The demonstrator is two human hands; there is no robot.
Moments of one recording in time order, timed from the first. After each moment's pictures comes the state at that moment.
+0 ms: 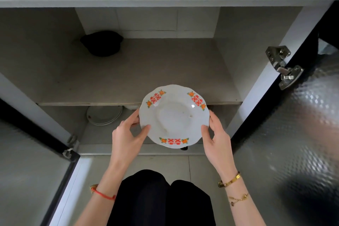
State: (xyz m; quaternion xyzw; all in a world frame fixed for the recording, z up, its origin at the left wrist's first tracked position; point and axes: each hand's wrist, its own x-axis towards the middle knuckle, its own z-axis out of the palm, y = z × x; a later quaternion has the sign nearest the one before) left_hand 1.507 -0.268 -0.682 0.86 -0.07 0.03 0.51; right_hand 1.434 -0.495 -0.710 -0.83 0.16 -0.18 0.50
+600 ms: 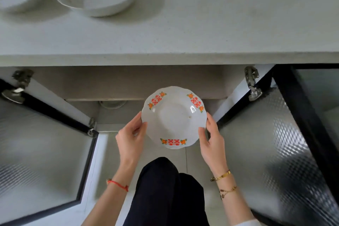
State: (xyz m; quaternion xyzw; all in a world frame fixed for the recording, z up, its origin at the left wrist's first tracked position) left_hand 1.463 -0.252 -0.549 0.84 0.03 -0.04 0.54; right_hand 1.383 -0.461 -0.572 -0.81 0.21 -0.09 0.53
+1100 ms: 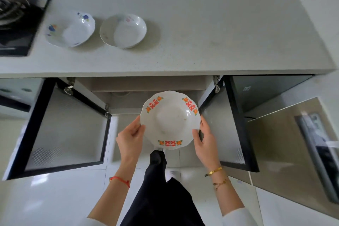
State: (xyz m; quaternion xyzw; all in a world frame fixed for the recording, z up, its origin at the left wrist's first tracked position) left_hand 1.342 -0.221 -0.322 0.81 0.15 -0.09 0.56; right_hand 1.261 -0.426 -0.339 -0.79 0.24 -0.03 0.56
